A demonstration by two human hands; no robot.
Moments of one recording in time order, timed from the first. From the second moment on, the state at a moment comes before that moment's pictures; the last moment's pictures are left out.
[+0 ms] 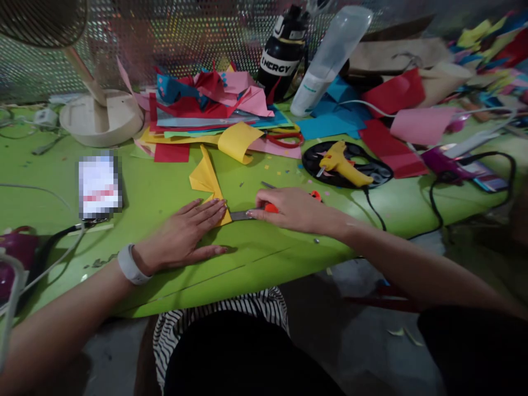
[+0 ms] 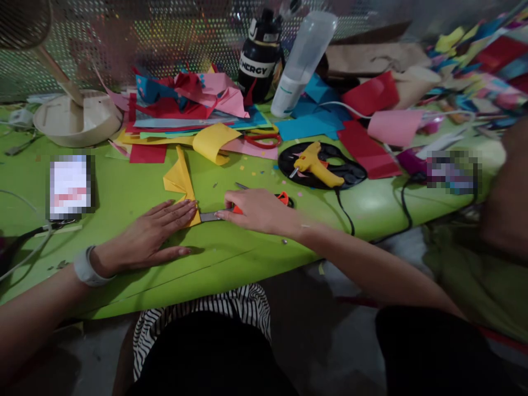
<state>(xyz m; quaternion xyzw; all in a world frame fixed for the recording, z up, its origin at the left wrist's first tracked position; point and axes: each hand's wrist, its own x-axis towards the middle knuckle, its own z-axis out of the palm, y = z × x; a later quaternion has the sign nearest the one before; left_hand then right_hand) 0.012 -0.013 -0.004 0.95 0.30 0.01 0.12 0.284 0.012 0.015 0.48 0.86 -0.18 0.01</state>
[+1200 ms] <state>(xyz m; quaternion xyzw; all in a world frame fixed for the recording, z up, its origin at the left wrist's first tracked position) 0.011 -0.016 -0.008 0.95 0.29 0.01 0.06 0.304 0.026 0.011 0.51 0.85 -0.12 0.00</state>
